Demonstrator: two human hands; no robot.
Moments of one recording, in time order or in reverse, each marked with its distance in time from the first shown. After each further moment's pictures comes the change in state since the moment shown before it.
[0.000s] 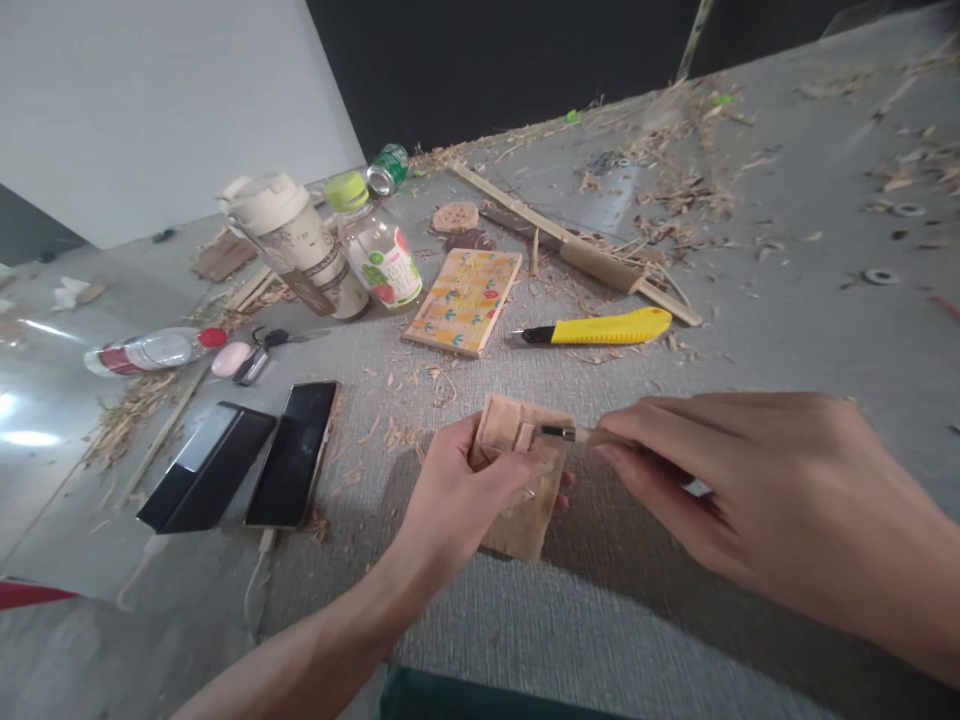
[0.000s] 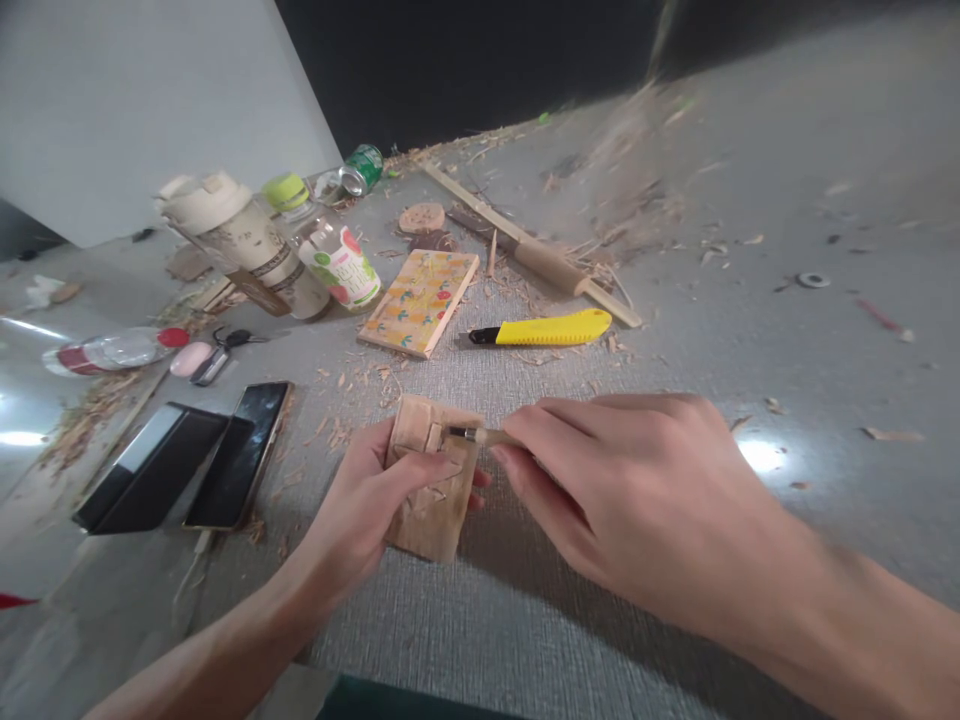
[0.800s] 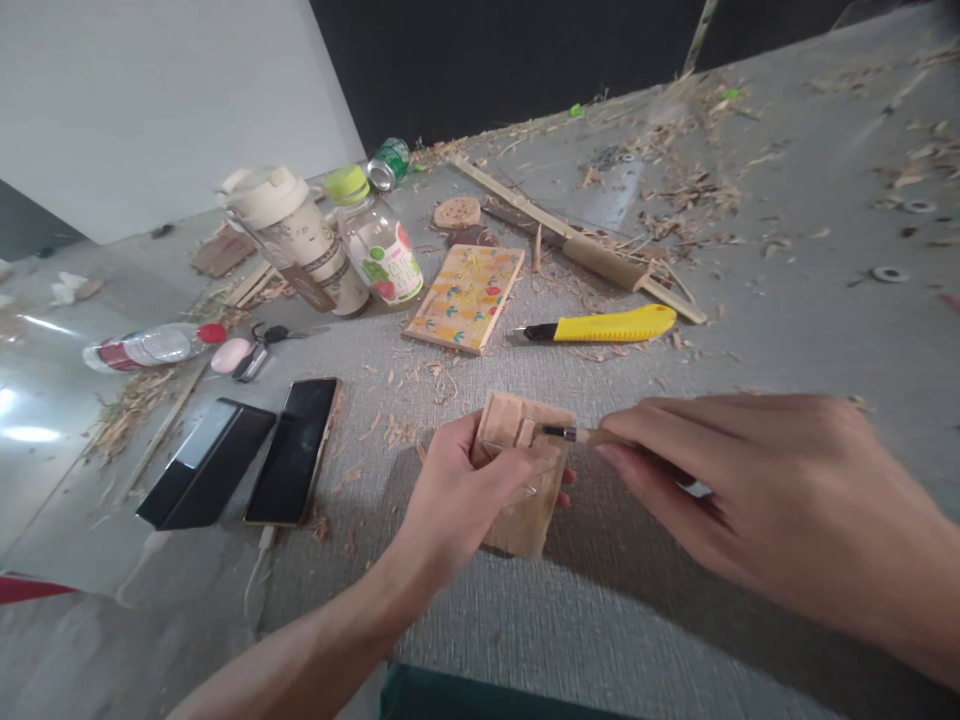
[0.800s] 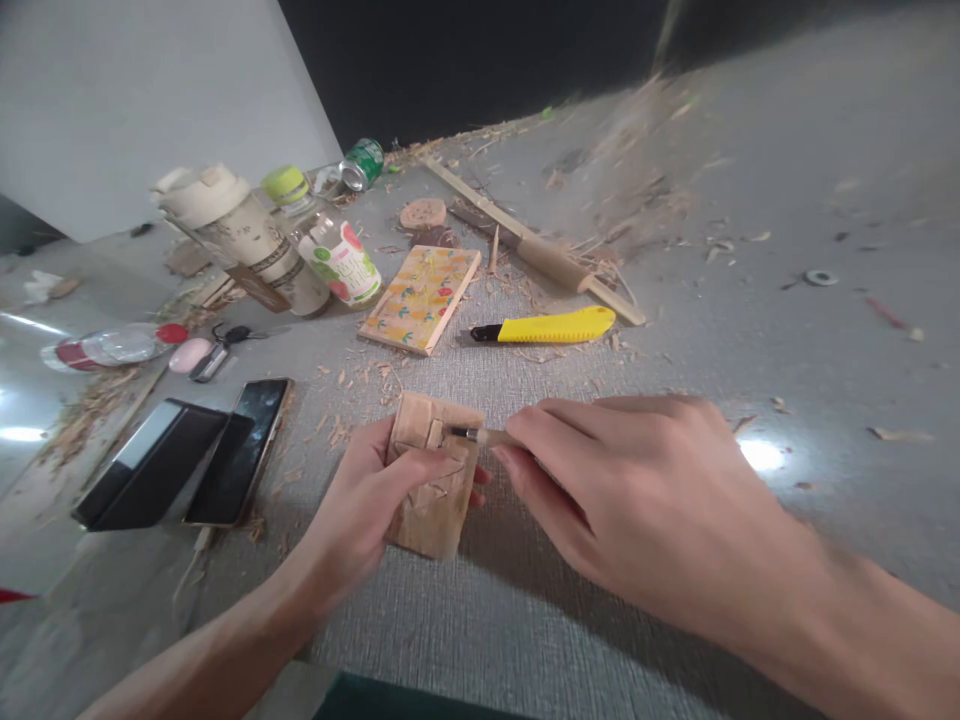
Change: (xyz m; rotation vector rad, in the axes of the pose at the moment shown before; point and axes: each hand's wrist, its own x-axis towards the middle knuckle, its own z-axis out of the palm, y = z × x) left_hand 0.002 0.000 0.000 -0.007 0.030 -0.025; right_hand -0.002 0.000 0.005 -0.025 0.018 -0.031
